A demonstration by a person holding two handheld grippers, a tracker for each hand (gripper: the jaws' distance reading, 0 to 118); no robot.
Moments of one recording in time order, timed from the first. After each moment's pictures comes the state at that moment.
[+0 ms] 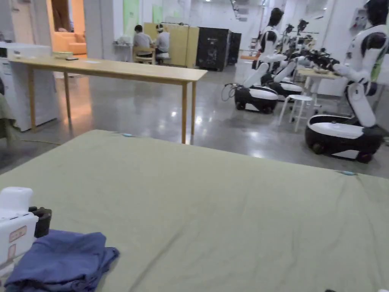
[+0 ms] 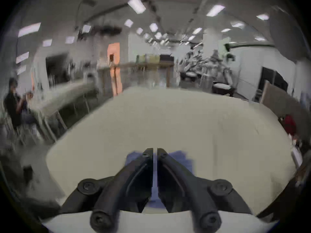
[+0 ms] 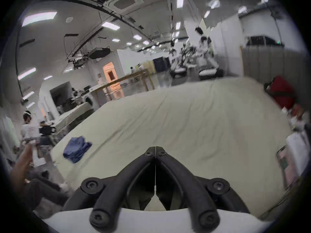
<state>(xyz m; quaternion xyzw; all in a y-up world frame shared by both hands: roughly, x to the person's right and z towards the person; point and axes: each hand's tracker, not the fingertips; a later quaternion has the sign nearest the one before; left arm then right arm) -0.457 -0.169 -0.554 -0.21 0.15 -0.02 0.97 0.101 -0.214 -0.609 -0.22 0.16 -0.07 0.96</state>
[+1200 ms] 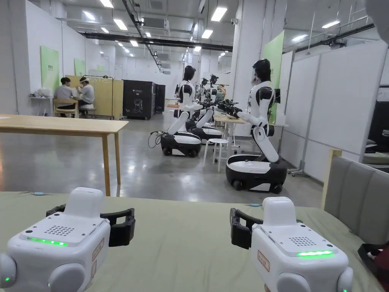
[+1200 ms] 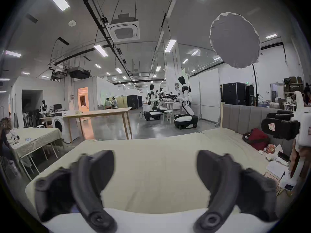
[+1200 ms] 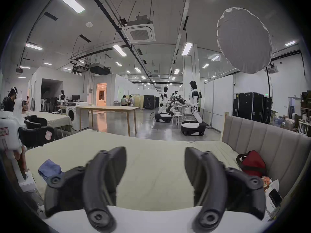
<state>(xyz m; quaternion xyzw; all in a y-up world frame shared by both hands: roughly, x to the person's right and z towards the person) -0.187 -0.065 -0.604 -0.06 0.01 -0.03 1.00 0.129 -0.066 -0.639 -0.04 0.11 0.03 0.99</state>
